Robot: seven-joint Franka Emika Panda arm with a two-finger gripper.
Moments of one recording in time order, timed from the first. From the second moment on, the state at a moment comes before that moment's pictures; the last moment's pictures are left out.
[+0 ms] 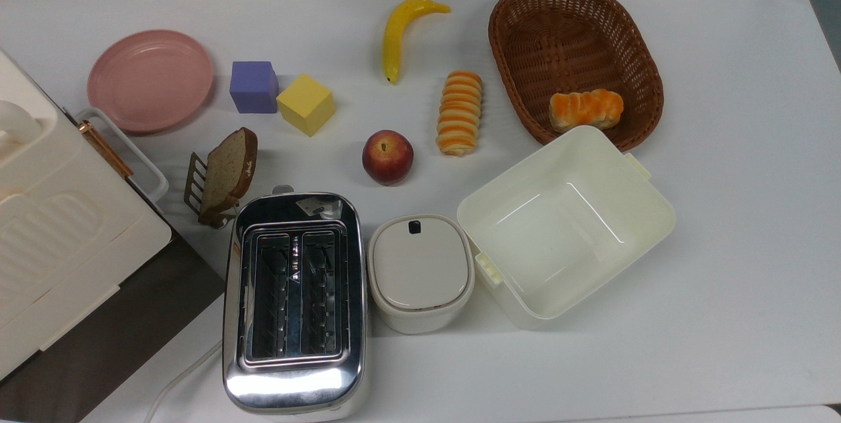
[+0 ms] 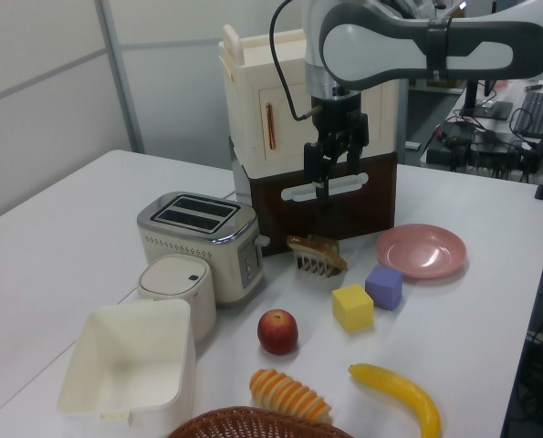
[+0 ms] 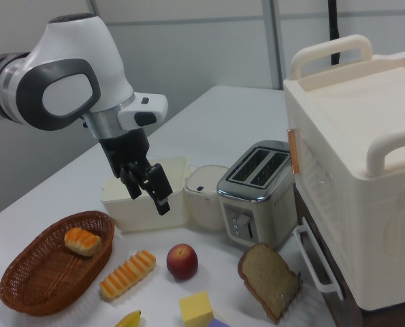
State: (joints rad) arm -0.11 -0.03 0.06 -1.64 -0.05 1.63 0.07
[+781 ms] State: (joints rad) arm -0.07 -0.03 0.06 -1.64 -0.05 1.63 0.14
